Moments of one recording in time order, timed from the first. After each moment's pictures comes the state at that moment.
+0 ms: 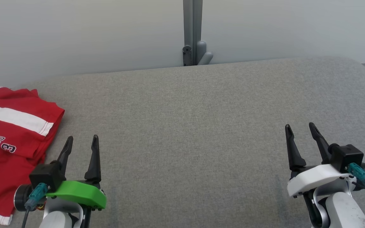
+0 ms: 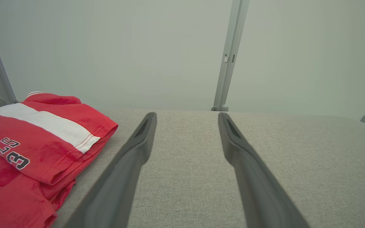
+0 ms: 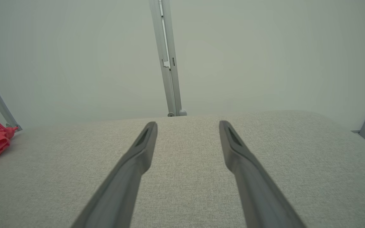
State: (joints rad) left arm -0.14 0.18 -0.16 0.25 -0.37 -0.04 -0.21; right arm -0.14 -0.10 0.03 0.24 0.21 0.13 -0.21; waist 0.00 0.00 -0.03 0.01
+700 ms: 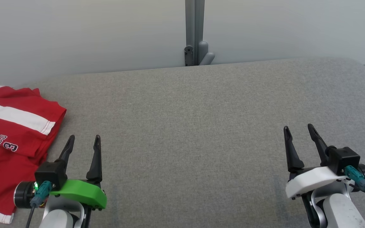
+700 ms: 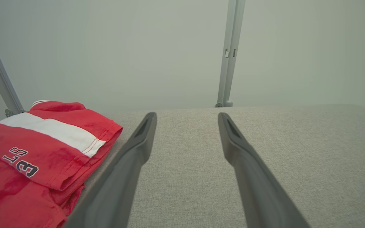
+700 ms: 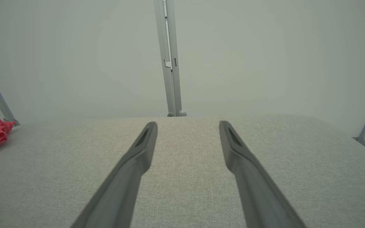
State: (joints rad) left arm -0.15 0.19 -0.17 0.27 -0.30 -0.03 -0.21; right arm -0.14 -0.08 0.01 0.27 0.15 0.13 -0.25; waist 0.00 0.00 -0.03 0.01
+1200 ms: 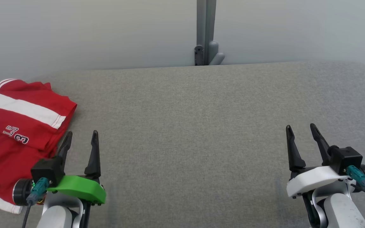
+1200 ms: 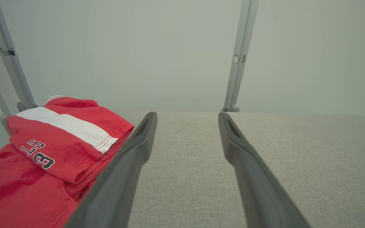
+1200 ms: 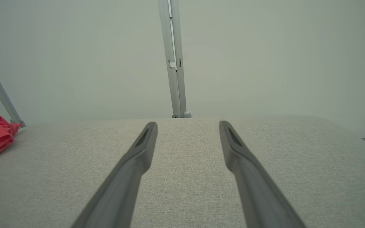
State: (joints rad) left arm -0.17 0.18 -0.17 0.27 -0.33 -0.02 -0.21; right arm -0.14 -0.08 0.00 0.27 0.16 0.13 -0.25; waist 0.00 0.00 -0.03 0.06
